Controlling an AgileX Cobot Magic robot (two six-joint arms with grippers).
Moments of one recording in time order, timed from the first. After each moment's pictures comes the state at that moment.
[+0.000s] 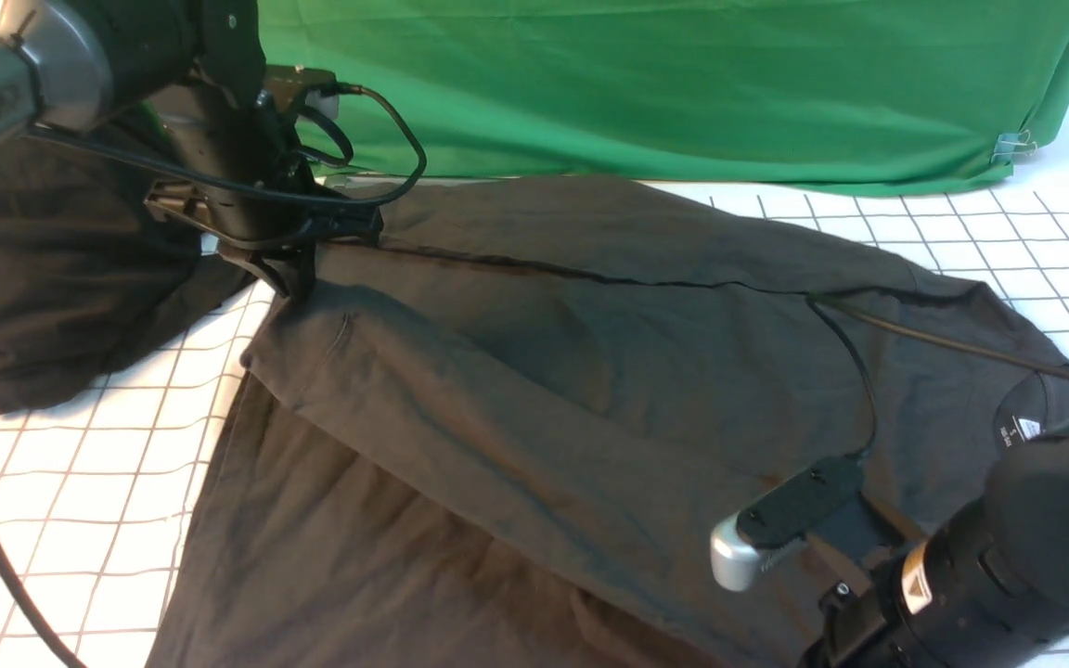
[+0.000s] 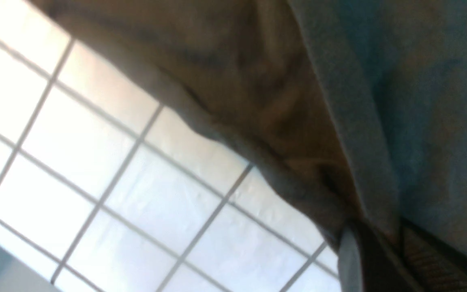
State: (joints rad) right arm 0.67 1.44 -0.73 0.24 0.73 -0.07; left arm -0.20 2.03 -1.77 0.06 1.07 -0.09
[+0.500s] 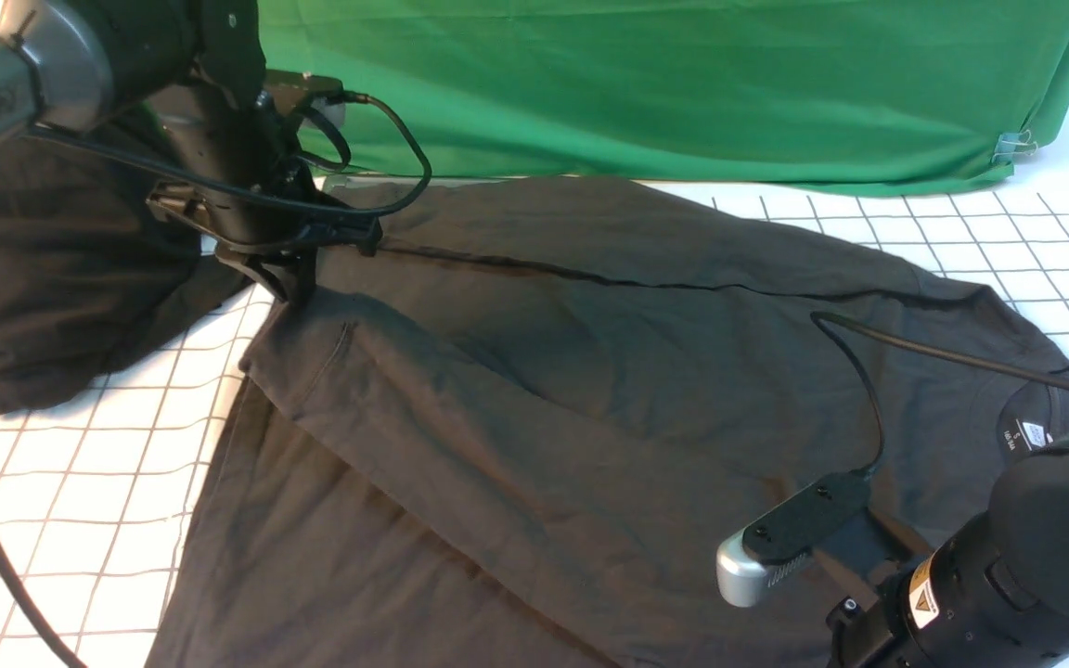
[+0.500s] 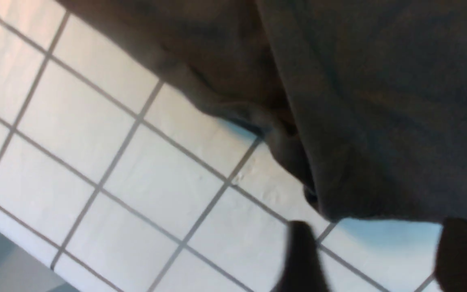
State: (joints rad) right arm 0.68 1.44 -0.72 0.24 0.74 -0.06; left arm -0.20 2.03 -1.77 0.06 1.09 -0.02
